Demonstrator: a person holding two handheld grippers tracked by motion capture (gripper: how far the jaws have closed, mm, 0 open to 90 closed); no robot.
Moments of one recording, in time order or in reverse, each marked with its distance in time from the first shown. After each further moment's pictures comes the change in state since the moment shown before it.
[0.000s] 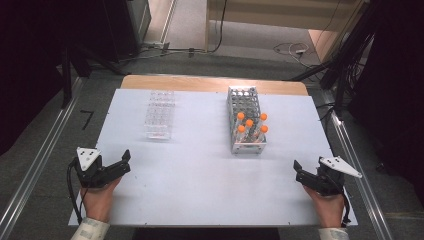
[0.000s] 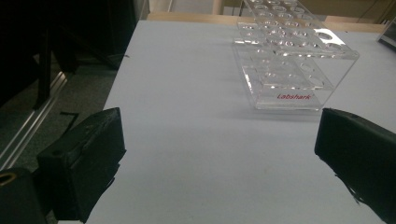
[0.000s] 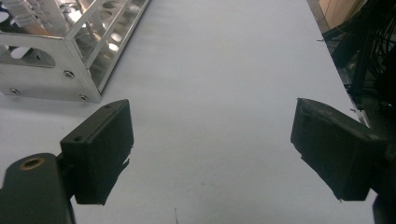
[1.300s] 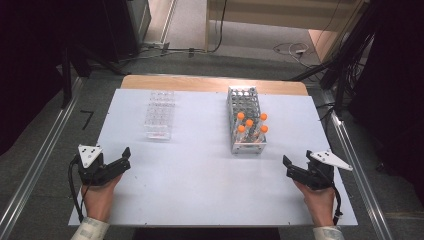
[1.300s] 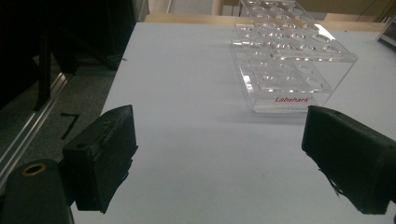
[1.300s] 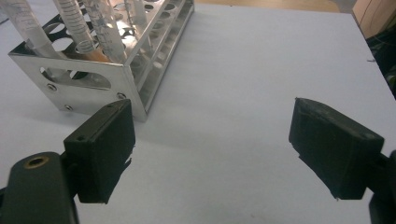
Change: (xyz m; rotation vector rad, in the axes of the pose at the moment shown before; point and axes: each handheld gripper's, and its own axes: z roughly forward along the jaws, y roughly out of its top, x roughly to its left) left arm -0.003 0.006 0.002 0.002 0.002 0.007; right arm 0.023 0.016 0.009 -0.019 0.102 -0.014
